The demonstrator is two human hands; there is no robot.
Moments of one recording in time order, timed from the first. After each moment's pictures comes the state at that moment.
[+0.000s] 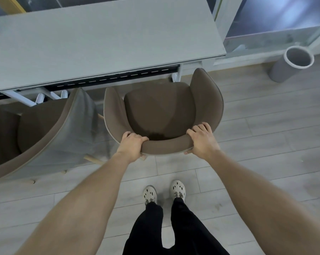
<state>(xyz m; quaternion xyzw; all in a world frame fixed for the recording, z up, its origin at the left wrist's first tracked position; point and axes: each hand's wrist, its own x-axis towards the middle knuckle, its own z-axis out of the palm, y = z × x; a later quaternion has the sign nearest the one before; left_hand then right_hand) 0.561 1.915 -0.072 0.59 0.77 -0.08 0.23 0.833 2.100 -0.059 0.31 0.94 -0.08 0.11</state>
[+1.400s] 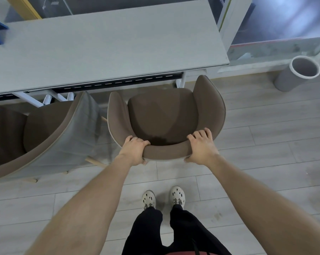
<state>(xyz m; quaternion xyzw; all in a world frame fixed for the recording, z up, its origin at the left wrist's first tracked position) 0.570 1.927 -0.060 0.57 0.77 -0.11 0.26 0.824 2.107 -0.045 0.31 0.93 -0.08 0.19</state>
